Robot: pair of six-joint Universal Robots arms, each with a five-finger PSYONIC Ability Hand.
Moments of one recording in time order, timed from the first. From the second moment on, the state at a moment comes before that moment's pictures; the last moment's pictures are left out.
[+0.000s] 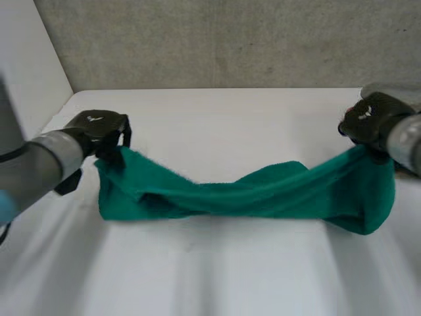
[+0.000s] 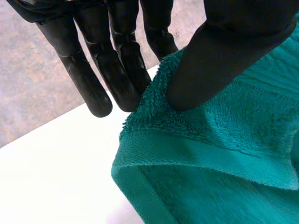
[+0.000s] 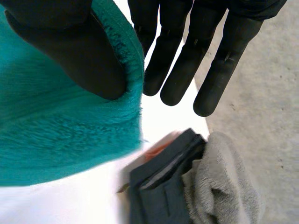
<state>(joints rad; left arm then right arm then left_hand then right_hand) 4.44 -1.92 -1.36 2.94 -1.40 3.38 1.82 -1.27 1.25 0.42 1.51 2.12 1.15 1.20 1.20 1.20 1.00 1.14 1.18 1.19 1.20 0.98</state>
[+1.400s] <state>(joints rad) 4.47 -1.83 -1.84 3.31 -1.43 3.62 1.87 -1.15 1.81 -0.40 1.45 2.32 0.67 0.67 0.66 0.67 0.49 1.14 1.18 1.19 1.20 0.99</state>
